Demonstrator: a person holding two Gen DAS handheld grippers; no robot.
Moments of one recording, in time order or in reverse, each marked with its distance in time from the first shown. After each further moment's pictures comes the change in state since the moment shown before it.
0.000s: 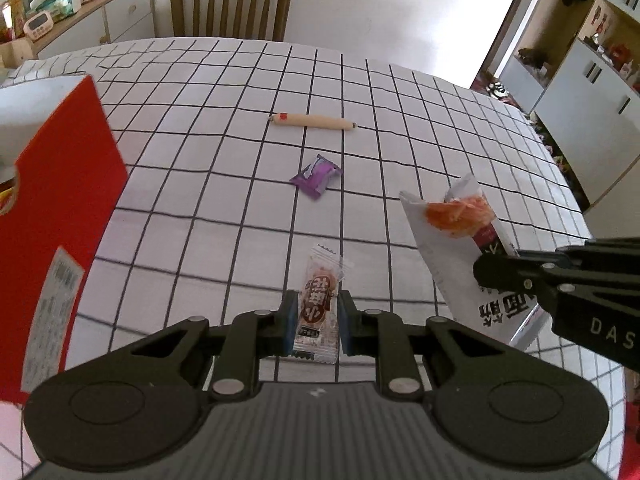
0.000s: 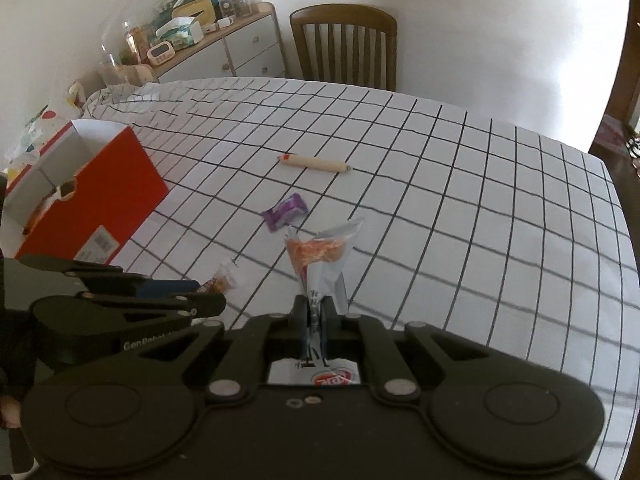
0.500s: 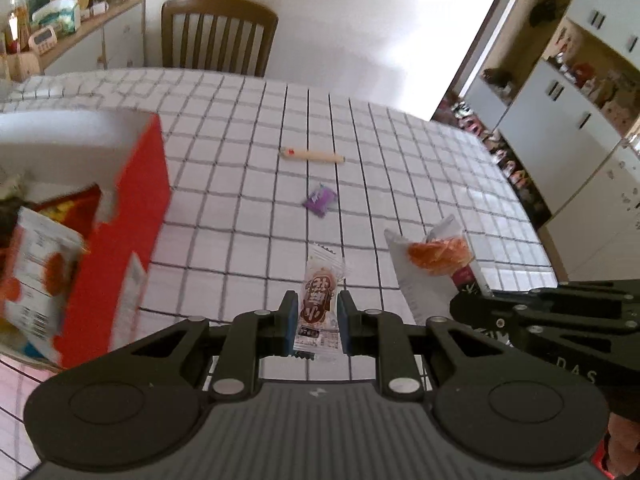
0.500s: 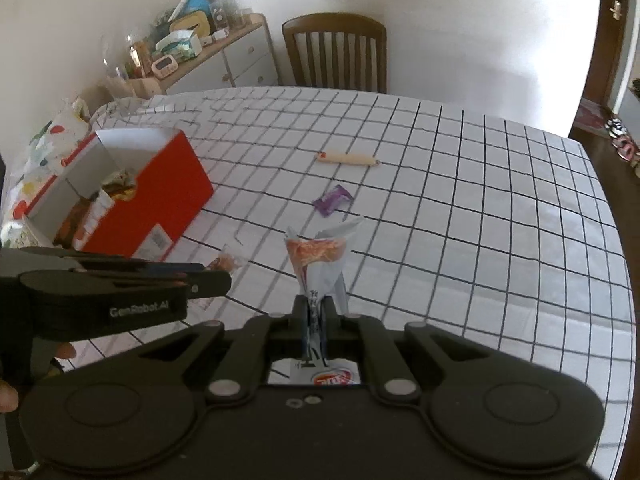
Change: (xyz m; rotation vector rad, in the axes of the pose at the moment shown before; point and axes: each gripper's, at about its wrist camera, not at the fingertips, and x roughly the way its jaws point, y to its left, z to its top) left arm -0.084 0.048 -0.002 0.020 -0.069 -0.114; right arm -0.047 0.072 -0.017 0.082 -0.025 -0.046
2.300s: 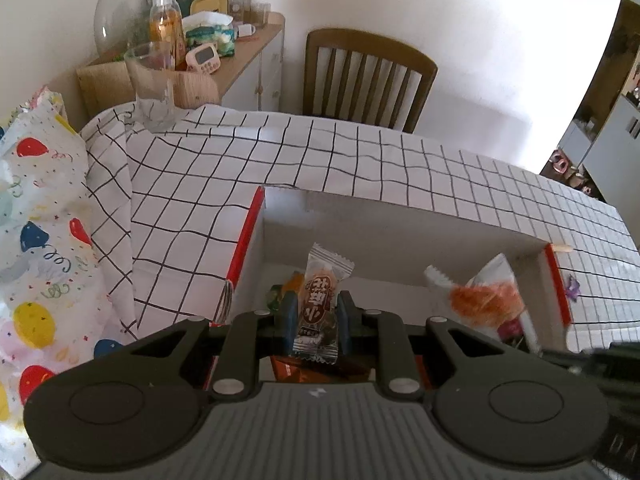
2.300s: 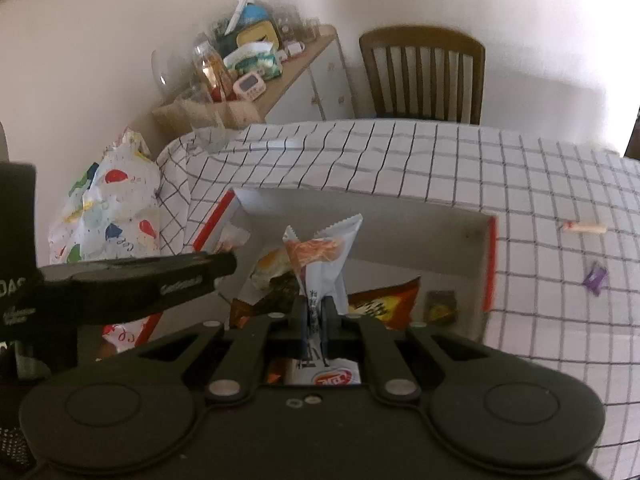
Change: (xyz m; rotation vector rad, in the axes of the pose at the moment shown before) left arm -0.047 0.299 0.083 -0.048 -0.046 0.220; right arm 0.103 0.277 0.100 0.087 -0.026 0.074
